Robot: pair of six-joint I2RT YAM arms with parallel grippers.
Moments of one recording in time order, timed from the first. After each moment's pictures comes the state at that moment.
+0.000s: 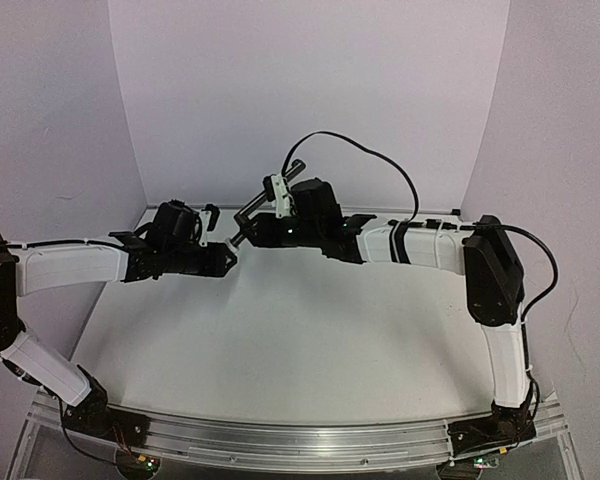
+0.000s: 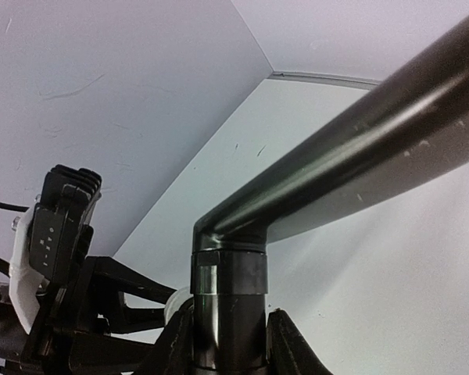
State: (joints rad) left arm -0.64 1.45 0.93 -0.13 0.02 -0.39; right arm 0.88 2.16 1.76 0.07 -0.19 0.51
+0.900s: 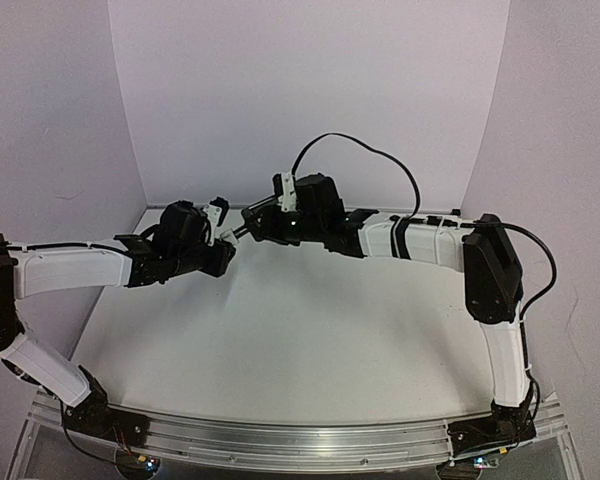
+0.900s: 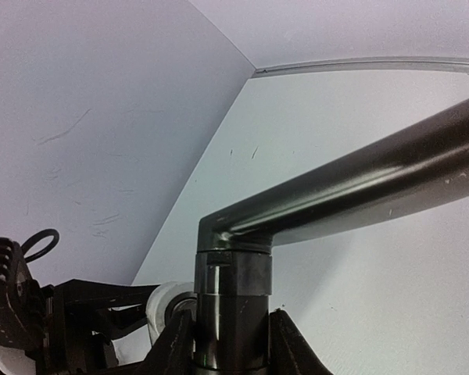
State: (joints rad) left arm -0.72 1.45 0.93 -0.06 -0.24 -0.14; right arm 0.86 2.18 1.80 0.04 -0.20 0.69
